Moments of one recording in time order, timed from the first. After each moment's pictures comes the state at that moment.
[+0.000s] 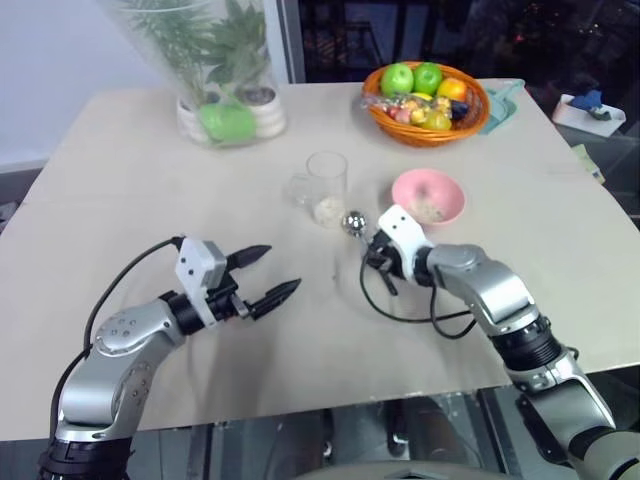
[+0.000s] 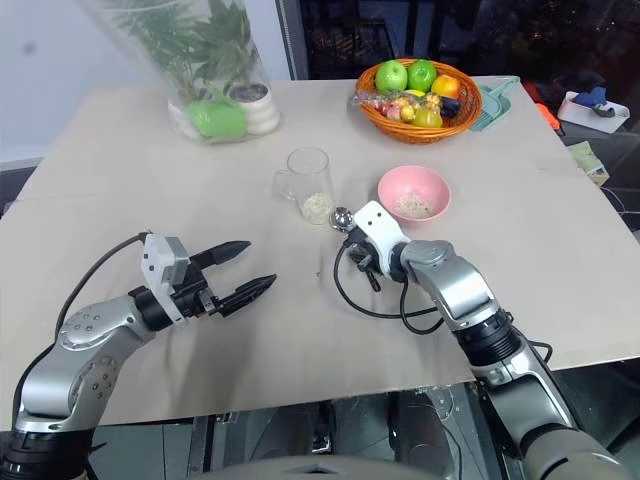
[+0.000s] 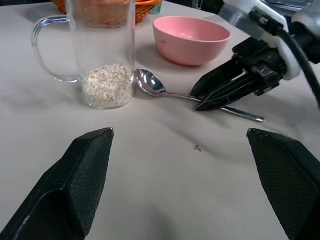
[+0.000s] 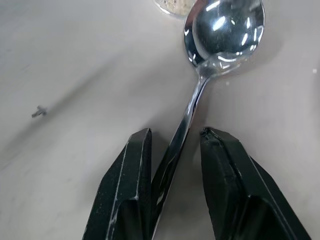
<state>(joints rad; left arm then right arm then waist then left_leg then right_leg) 0.06 0.65 0.21 -0.37 -0.57 0.36 -0.83 -0.59 -0.31 0.37 -0.10 0.17 0.93 0.54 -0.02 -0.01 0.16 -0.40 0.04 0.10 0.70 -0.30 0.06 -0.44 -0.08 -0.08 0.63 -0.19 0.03</state>
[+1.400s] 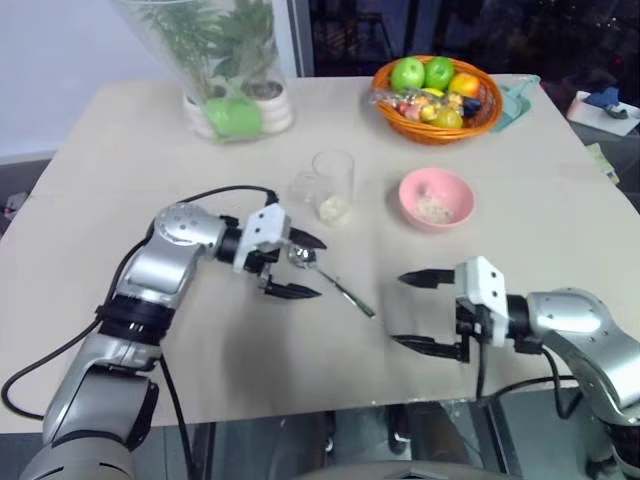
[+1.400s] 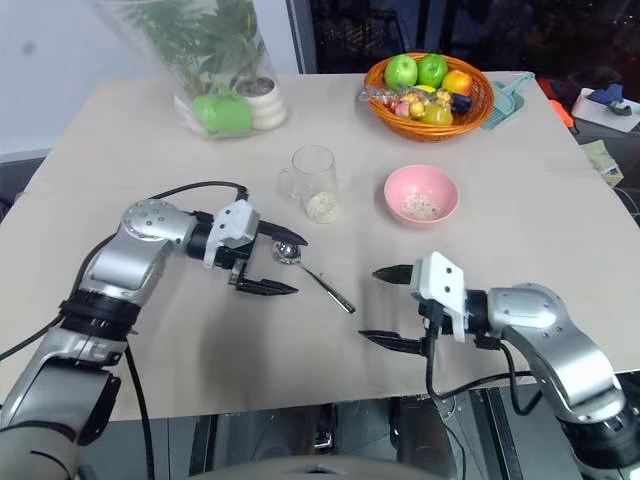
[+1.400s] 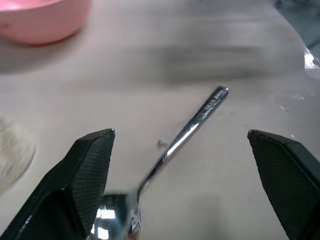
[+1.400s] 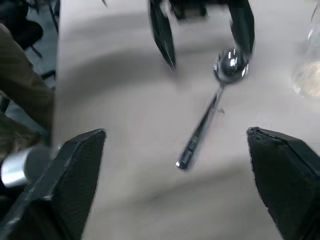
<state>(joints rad) -0.69 0.72 -0.27 0.29 -0.23 0.06 -1.54 -0.02 -0.67 -0.01 -0.71 0.47 0.49 0.99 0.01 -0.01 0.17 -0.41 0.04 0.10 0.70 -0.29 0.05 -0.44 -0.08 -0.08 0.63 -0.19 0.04</state>
